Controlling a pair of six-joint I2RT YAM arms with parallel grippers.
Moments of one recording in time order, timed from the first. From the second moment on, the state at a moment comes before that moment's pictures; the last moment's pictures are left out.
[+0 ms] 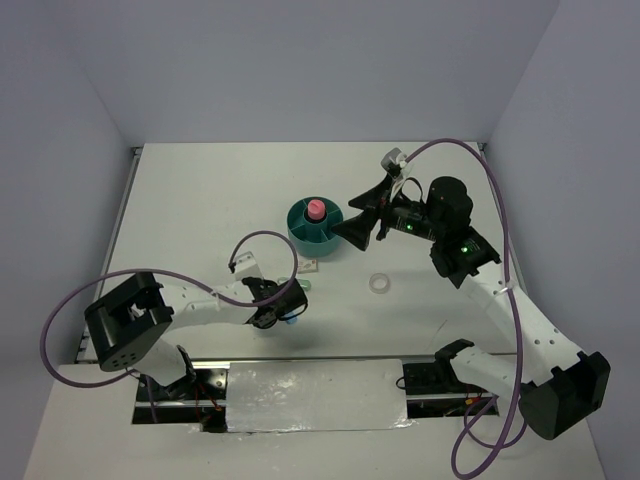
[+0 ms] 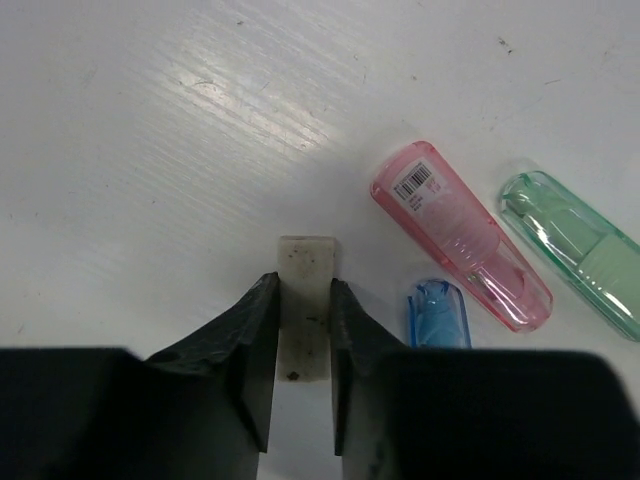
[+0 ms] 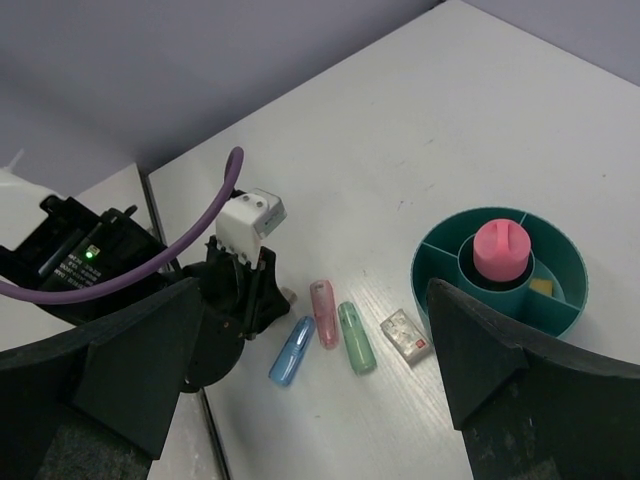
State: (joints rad) left arm -1.00 1.51 0.73 -0.70 -0.71 -1.51; right arm 0.44 1.02 0.96 -0.02 -0.67 0.21
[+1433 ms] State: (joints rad) left arm -1.15 0.96 0.84 -0.72 -0.76 -1.50; right arm 1.16 1.33 0.51 0.78 0.17 0.51
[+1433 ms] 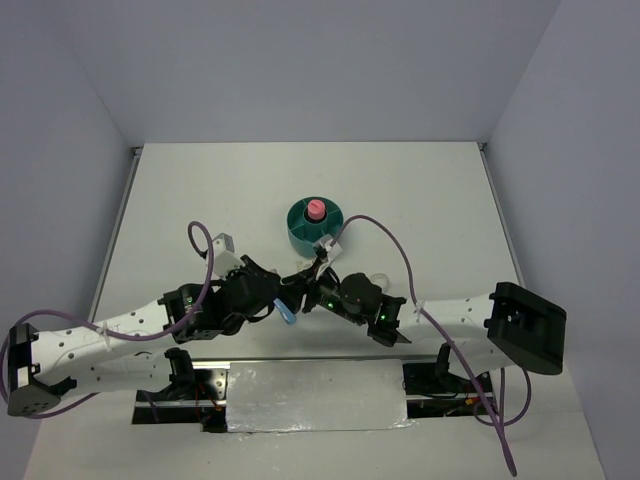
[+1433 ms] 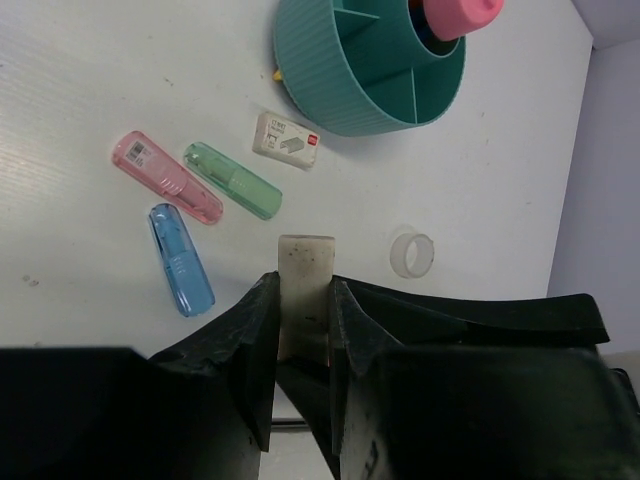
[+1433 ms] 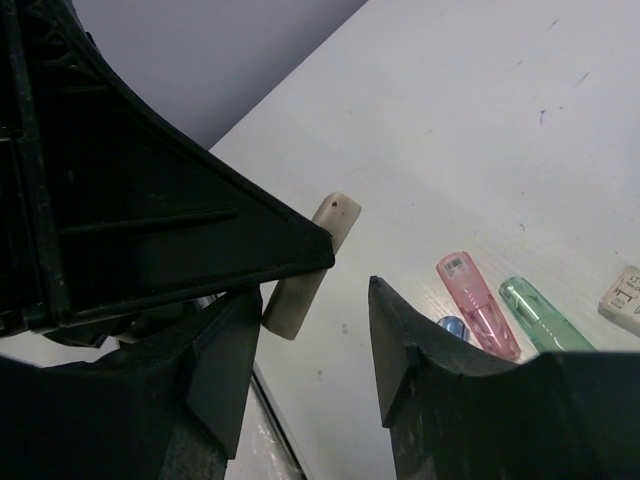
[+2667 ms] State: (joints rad) left arm -1.15 0.54 0.84 -0.83 -0.76 -0.89; right arm 0.21 1.72 1.43 -0.11 -0.78 -0.30
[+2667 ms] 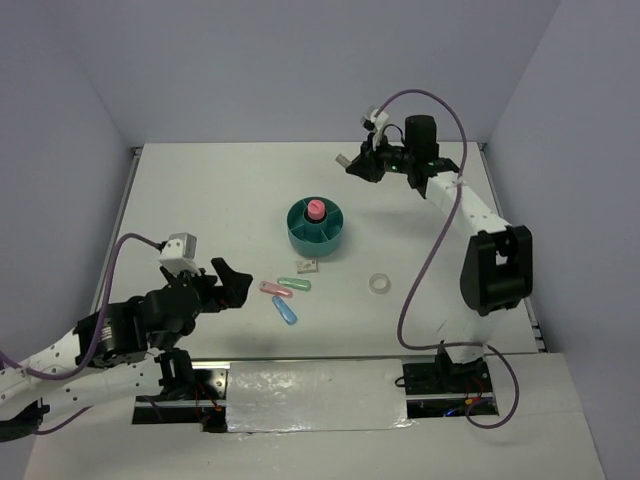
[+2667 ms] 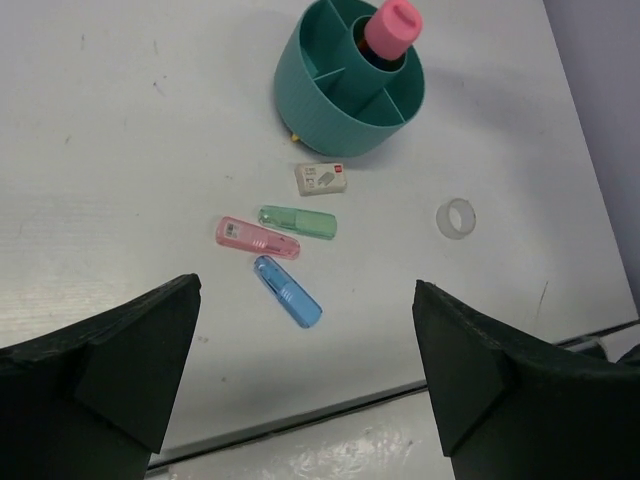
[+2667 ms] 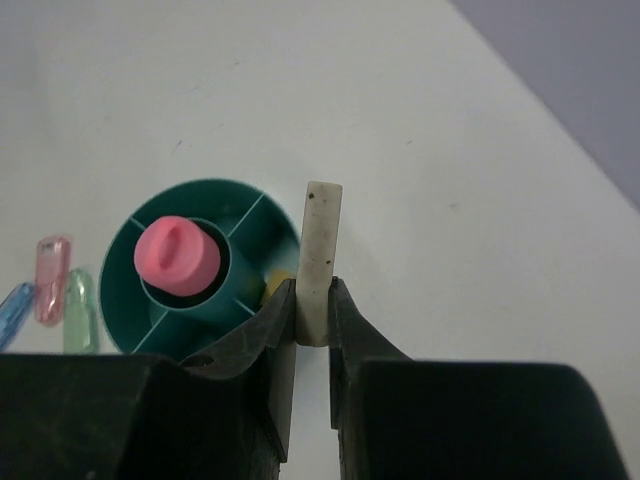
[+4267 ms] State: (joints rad) left arm -1.01 0.94 0.78 -0.66 -0.66 -0.78; right arm 0.26 1.57 1.27 -0.12 -0.71 -0.14
